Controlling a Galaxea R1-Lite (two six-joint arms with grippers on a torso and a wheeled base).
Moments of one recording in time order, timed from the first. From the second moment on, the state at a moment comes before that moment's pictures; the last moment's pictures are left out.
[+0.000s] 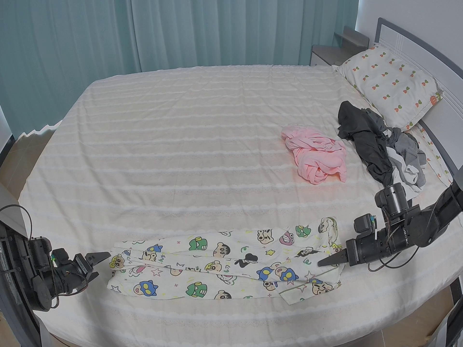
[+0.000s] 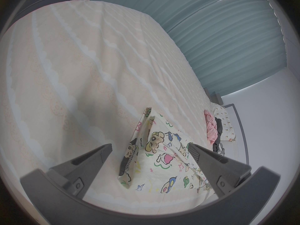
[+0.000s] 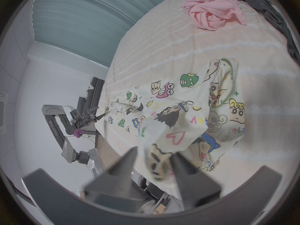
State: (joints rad) left arm 0.37 2.24 -0.04 -1.55 -0.63 -0.61; right arm 0.21 1.93 -0.69 -0.26 0.66 0.16
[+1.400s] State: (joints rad) left arm 0.37 2.24 -0.03 -1.55 -0.63 -0.61; right arm 0.29 1.84 -0.48 -0.35 0.49 -0.07
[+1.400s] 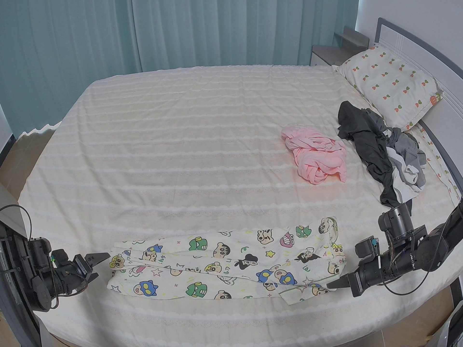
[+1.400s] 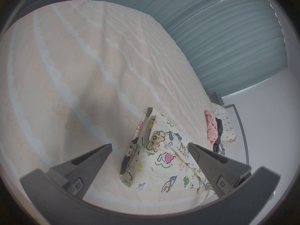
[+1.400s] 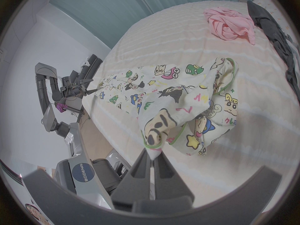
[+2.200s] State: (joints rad) left arm 0.37 2.24 -0.03 -1.55 -0.63 -0.61; right arm 0.31 1.74 -0.63 -0.31 0.69 0.20
